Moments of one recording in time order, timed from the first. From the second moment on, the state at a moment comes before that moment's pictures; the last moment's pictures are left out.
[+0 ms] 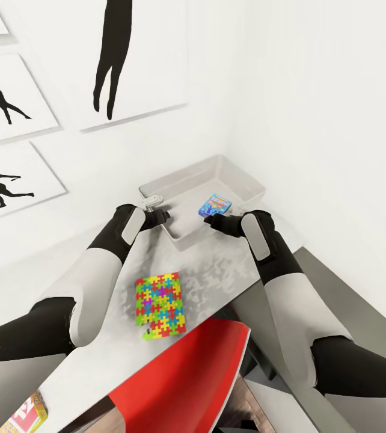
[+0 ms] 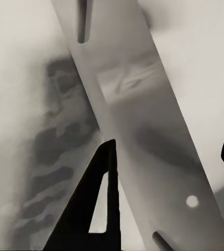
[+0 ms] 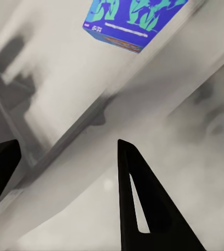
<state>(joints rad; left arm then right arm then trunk) -1.30 -0.17 0.10 -0.56 0.31 0.63 0.24 -1.12 0.17 0.04 -0.91 -0.57 0.82 -0.26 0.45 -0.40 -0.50</state>
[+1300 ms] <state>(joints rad) -1.30 -0.17 0.11 -0.55 0.29 0.63 0.24 -1.12 0.17 0.03 -0.91 -0.56 0.82 -0.26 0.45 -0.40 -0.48</state>
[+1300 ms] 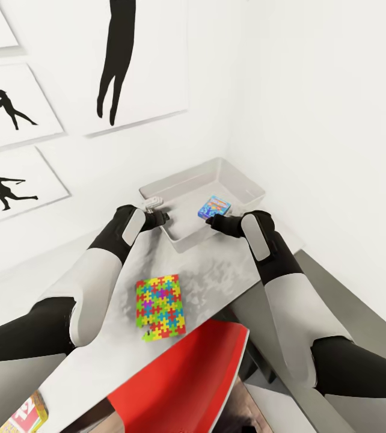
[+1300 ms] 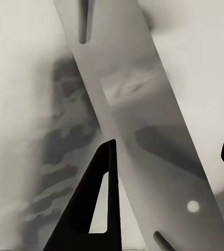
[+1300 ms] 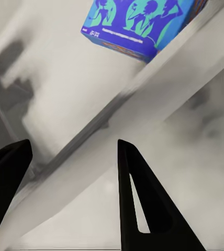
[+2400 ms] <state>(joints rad) -1.30 -0.17 0.11 -0.59 0.26 0.67 0.24 -1.12 0.17 0.03 -0.92 -0.59 0.81 -0.26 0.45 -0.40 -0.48</state>
